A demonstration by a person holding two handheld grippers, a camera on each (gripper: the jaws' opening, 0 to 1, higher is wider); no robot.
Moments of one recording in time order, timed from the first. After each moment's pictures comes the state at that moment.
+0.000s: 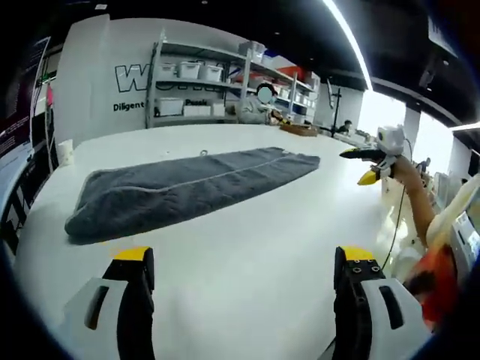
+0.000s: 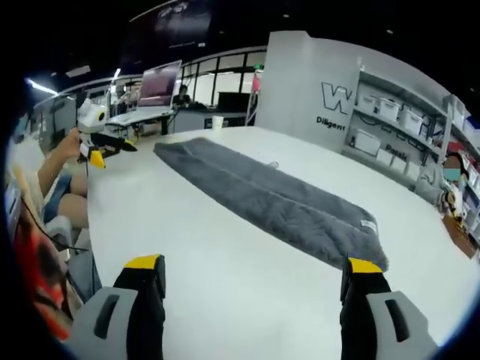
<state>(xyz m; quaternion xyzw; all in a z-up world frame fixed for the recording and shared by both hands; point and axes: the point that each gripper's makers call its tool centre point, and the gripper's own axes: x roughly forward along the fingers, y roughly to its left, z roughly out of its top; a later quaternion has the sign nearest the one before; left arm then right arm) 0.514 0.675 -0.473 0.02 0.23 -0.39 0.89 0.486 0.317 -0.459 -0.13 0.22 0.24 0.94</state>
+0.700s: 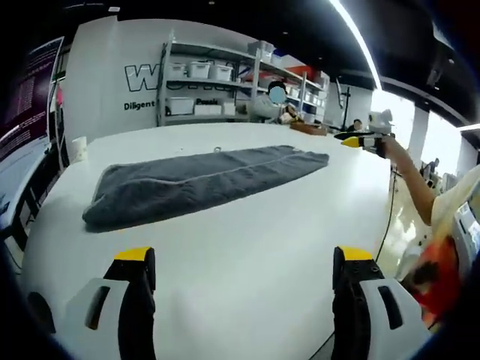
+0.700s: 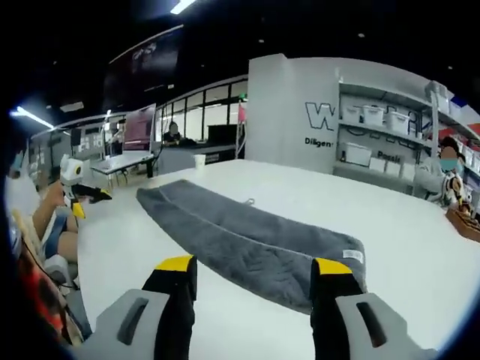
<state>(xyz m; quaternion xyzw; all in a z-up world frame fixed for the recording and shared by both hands) 0.507 0.702 -0.476 0.03 0.23 -0.36 0.90 0.554 0.277 -0.419 -0.05 0.16 0.23 0.96</state>
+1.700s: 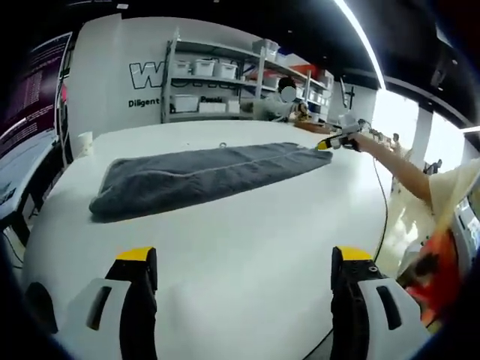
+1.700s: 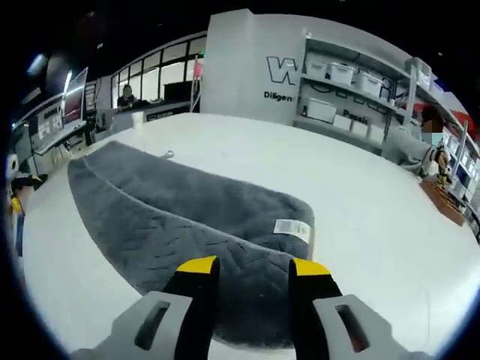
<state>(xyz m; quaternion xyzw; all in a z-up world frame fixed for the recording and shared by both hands) 0.502 0.713 -0.482 0.03 0.24 -0.35 0.91 0.655 0.183 -0.504 -0.08 0.29 0.11 0.95</state>
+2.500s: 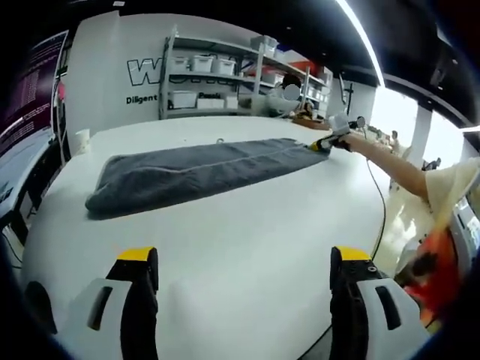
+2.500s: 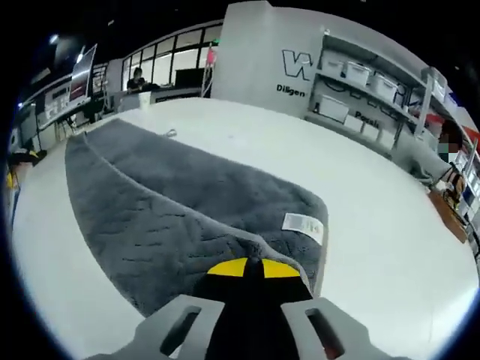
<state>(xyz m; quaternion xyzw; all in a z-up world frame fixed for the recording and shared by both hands) 0.497 0.708 -0.486 0.03 0.25 -0.35 0.90 0.670 0.187 -0.526 -0.13 0.29 0.13 0.94</state>
